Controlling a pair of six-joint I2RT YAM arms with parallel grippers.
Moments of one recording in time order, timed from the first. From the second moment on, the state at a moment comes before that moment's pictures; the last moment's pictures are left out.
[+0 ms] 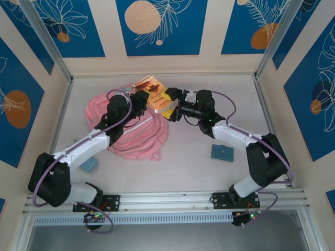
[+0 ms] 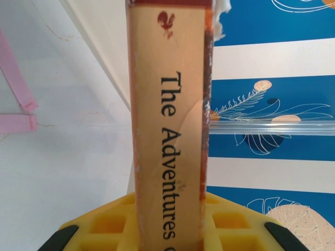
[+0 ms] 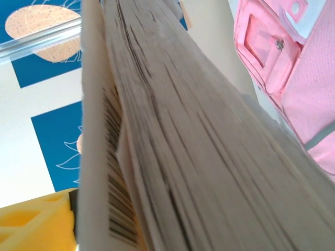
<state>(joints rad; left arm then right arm) -0.51 1.35 0.88 0.34 0.11 -1.48 0.51 1.54 0.94 0.52 -0.63 1.81</state>
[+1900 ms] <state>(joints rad) -0.65 1.75 1.32 -0.98 -0.26 -0.08 -0.01 1.05 0.82 -0.34 -0.55 0.87</state>
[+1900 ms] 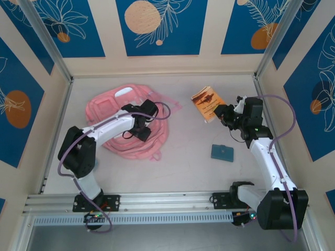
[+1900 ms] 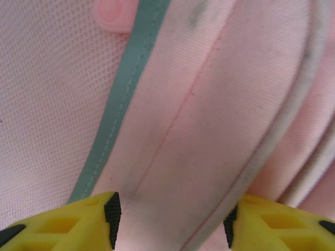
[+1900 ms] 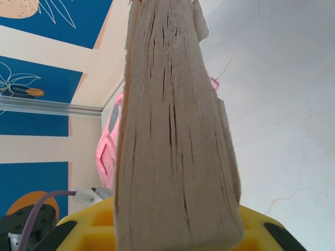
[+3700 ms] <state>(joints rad) -0.69 1.59 1.56 -0.77 -0.25 -0.18 0.49 1.61 0.89 0.17 -0.61 1.22</state>
